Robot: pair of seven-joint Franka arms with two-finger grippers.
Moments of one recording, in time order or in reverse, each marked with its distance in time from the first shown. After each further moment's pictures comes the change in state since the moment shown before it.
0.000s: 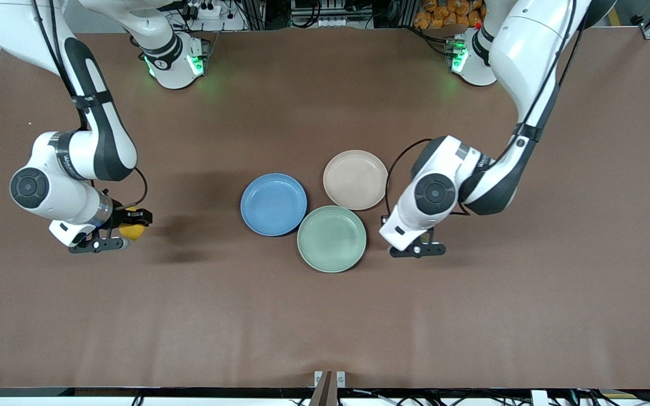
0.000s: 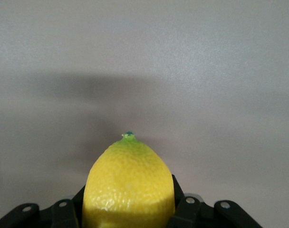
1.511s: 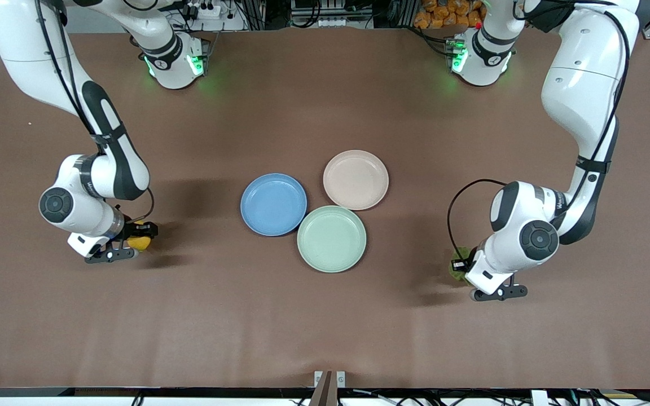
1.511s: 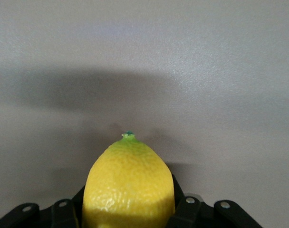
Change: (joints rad) left arm 0.211 0.103 0.080 -0.004 0.000 0.205 0.256; right arm -0.049 0.180 0.006 -0.004 -0.001 0.212 -0.079
